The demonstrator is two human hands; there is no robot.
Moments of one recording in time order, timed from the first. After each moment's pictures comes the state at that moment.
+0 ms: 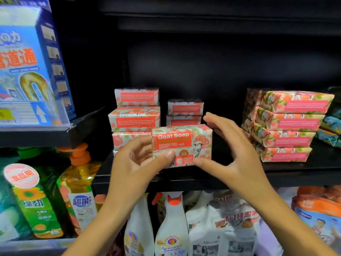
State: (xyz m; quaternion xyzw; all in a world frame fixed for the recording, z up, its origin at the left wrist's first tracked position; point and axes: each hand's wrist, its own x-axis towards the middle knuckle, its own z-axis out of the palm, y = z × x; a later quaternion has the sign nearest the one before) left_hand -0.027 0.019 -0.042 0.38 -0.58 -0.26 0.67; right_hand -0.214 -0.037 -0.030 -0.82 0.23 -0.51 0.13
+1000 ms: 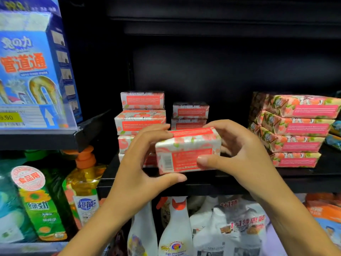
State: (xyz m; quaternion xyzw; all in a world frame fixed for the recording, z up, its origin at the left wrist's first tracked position) left_hand -0.011 0.017 -0.039 0.38 -0.71 -0.07 0.59; right_hand -0.209 -0.034 -0.011 -0.78 0.21 -0.50 0.32
